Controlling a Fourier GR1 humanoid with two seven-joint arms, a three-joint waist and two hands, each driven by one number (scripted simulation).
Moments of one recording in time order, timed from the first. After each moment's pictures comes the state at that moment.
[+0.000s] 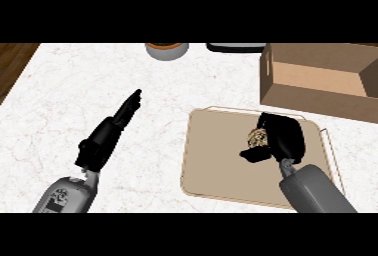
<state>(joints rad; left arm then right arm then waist) -0.21 0.25 -0.28 -1.54 0.04 0.01 0.08 -0.32 -0.29 0.43 -1.30 1.00 -0.13 0.60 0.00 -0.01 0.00</state>
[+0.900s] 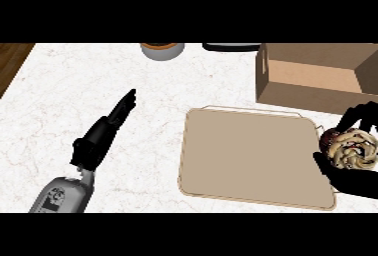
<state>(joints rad) -0.20 0.24 -0.23 -1.51 0.02 -0.02 0.06 -0.10 -0.67 0.09 -2.12 0.64 0.08 0.39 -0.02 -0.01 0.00</state>
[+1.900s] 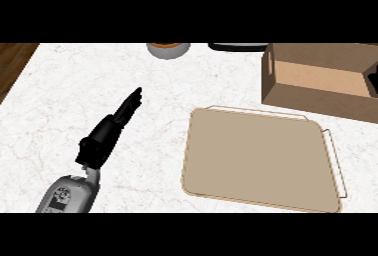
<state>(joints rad) -0.21 0.18 -0.20 -1.53 -0.04 -0.07 0.08 -0.49 -0.67 -0.20 -1.76 0.52 0.23 0.42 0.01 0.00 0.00</state>
